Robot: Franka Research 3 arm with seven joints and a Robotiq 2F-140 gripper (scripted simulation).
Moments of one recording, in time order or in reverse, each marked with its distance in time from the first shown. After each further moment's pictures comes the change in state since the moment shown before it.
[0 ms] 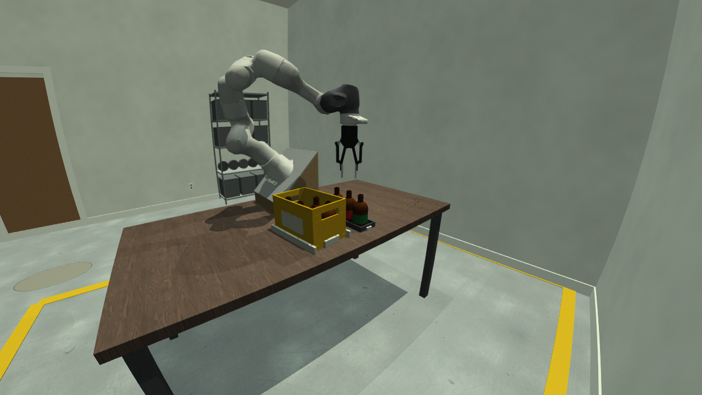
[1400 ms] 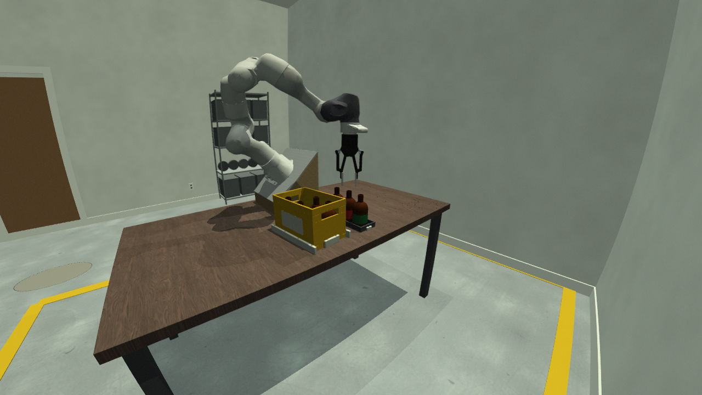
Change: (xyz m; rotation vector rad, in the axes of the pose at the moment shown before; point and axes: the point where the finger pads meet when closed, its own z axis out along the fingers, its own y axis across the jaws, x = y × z) arm 0.000 -0.001 0.040 -0.003 0.001 0.000
